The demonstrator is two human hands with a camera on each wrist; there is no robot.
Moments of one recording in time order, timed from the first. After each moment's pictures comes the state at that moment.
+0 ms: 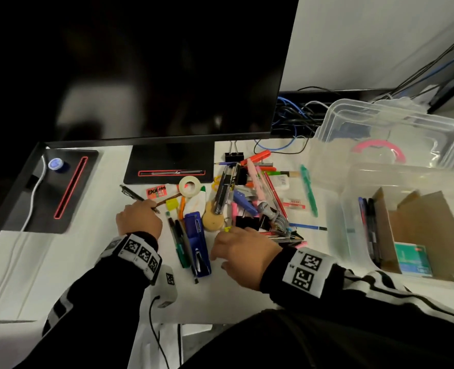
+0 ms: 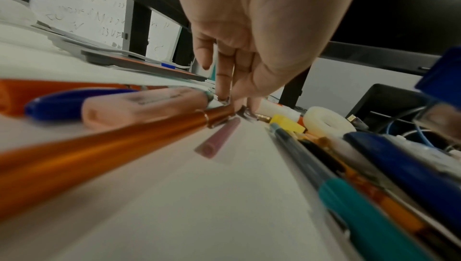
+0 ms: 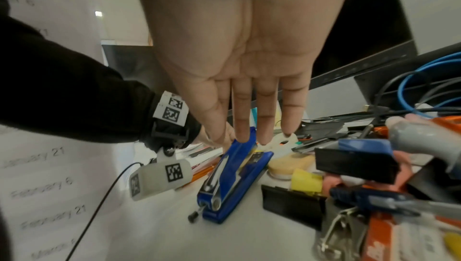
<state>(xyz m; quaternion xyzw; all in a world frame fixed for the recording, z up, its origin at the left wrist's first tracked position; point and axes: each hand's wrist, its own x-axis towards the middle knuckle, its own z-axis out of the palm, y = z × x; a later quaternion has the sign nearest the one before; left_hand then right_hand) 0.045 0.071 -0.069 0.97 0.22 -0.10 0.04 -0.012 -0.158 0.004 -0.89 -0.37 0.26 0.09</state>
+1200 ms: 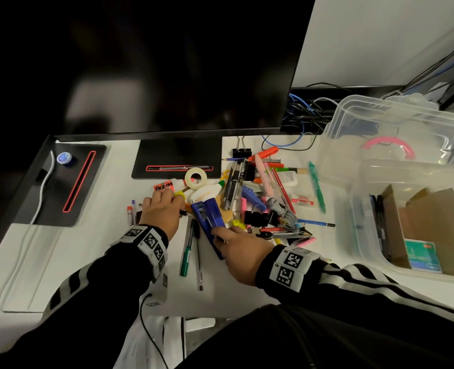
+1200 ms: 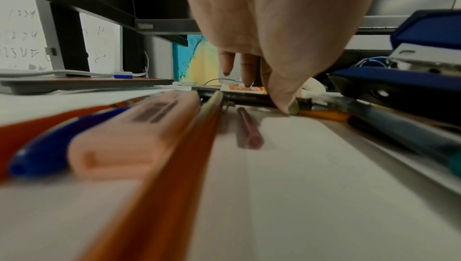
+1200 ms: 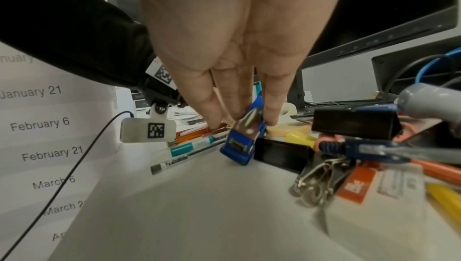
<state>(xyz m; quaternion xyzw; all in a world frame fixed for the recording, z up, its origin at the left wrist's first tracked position) 0.037 0.064 -0.072 0.99 -0.05 -0.08 -0.06 -0.012 -0.136 -0.039 -0.90 -0.33 0.28 0.08</state>
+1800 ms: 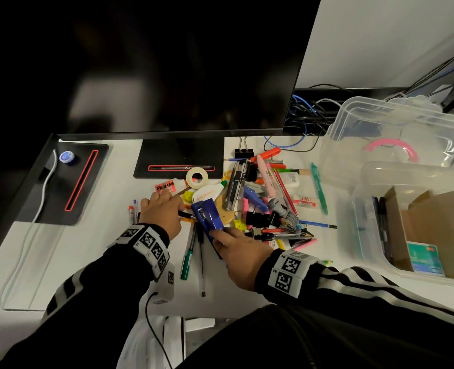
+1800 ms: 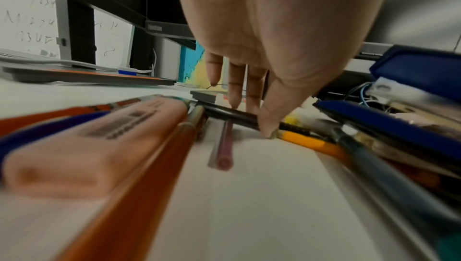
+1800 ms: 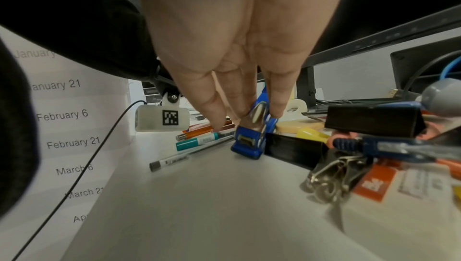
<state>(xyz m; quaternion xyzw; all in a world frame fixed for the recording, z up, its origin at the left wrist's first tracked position) 0.041 0.064 -0.064 0.99 0.01 -0.14 -0.03 -0.018 -0.131 -0.054 -0.91 -0.28 0.29 0.10</state>
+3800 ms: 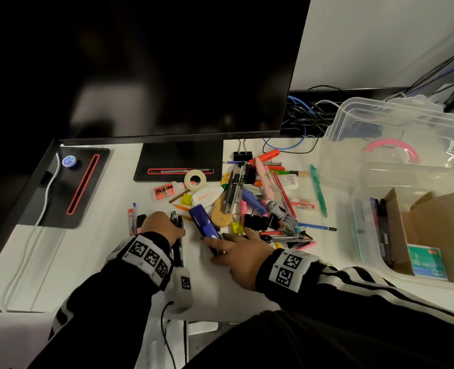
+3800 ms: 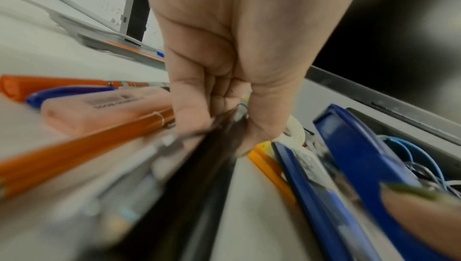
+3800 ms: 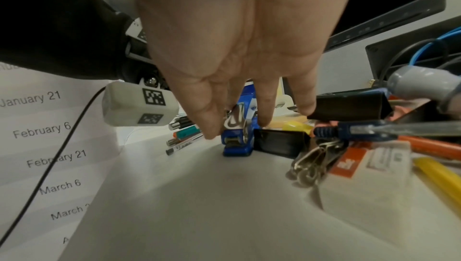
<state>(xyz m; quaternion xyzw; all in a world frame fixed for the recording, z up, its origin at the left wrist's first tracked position) 0.031 0.046 -0.042 0.92 0.25 -0.27 0.11 -0.009 -0.144 -0.036 -0.86 -0.40 0.32 0.01</state>
